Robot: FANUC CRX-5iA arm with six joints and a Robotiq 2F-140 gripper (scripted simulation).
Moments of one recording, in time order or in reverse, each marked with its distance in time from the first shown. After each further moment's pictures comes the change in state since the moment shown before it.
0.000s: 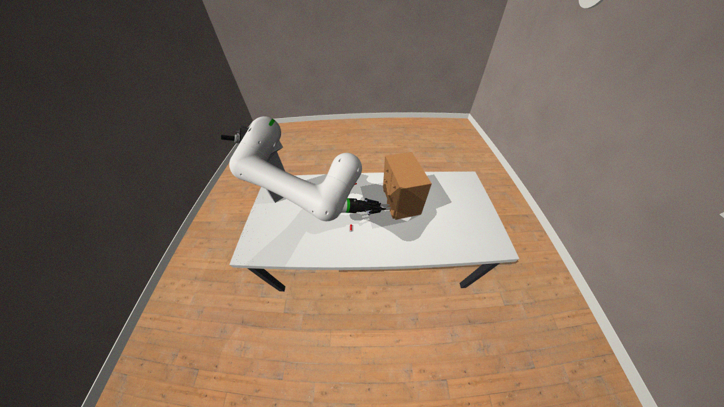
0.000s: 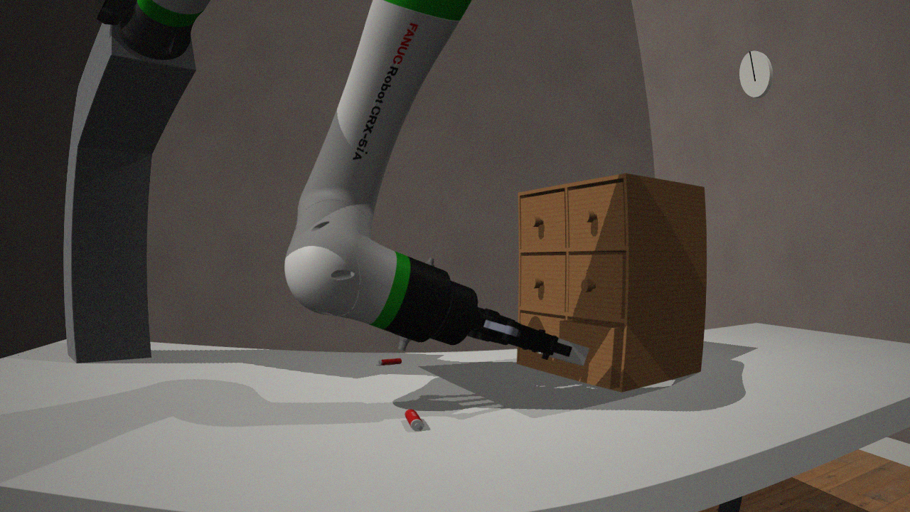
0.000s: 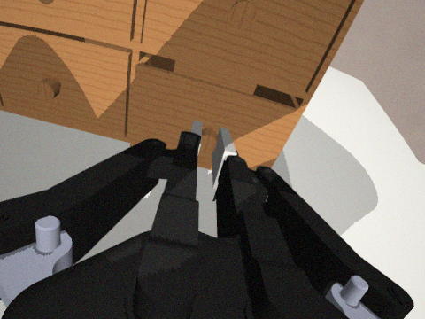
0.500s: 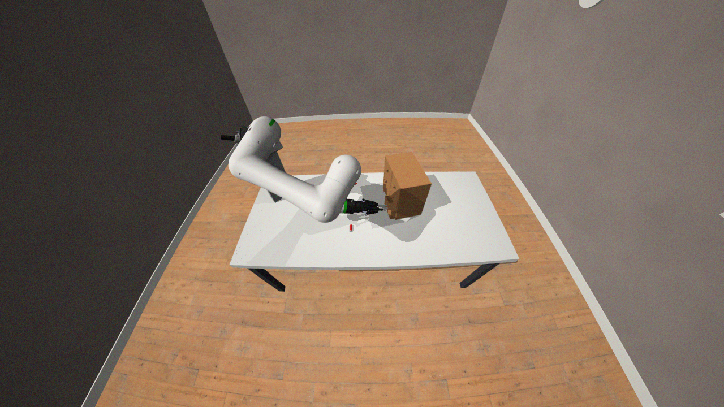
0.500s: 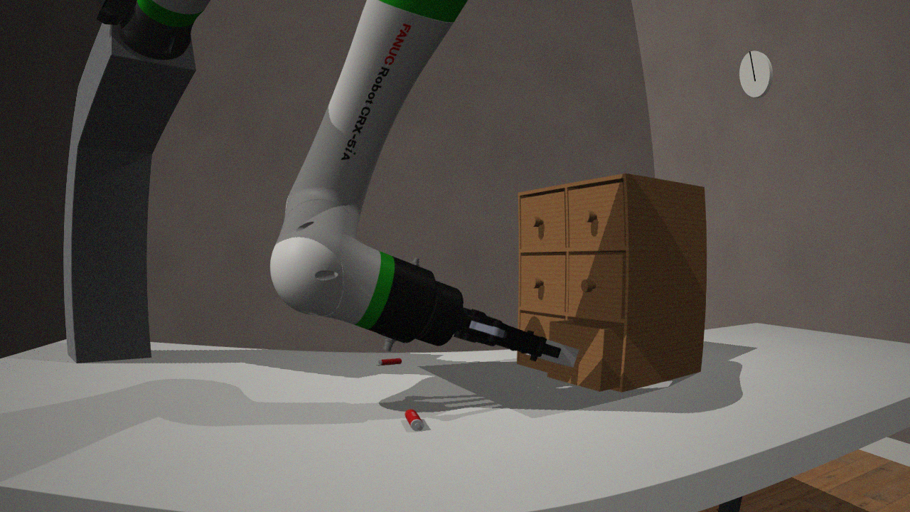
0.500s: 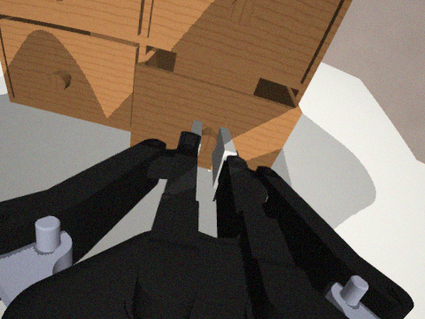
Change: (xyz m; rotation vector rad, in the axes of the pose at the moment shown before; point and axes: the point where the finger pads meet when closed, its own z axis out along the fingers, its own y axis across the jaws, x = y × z) arm -0.006 0.000 -0.018 0.000 0.000 0.000
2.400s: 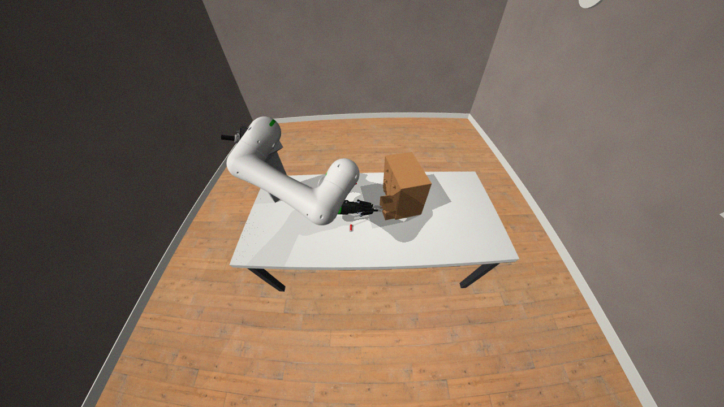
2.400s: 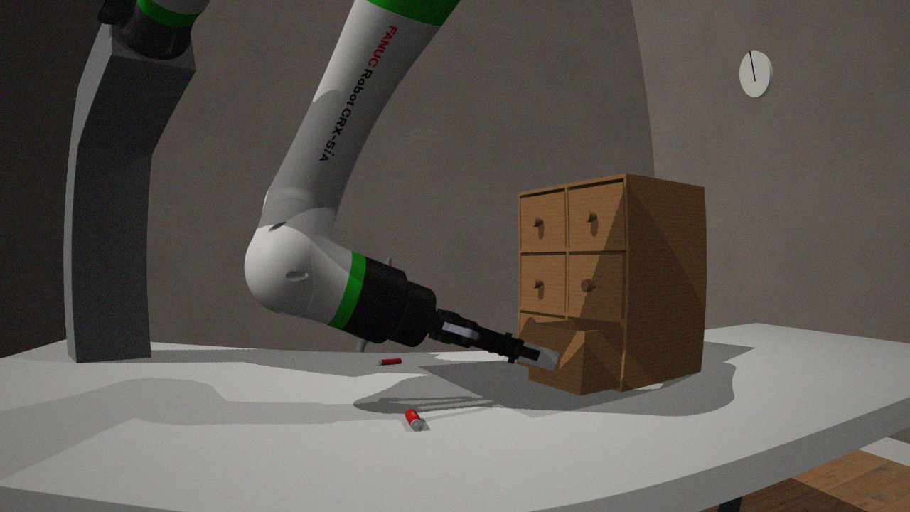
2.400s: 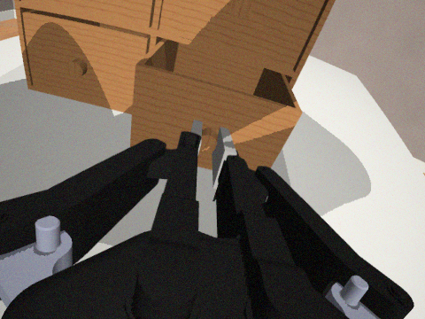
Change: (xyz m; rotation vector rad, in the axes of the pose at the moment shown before) arm -0.012 0.000 -0.032 0.000 0.000 0.000
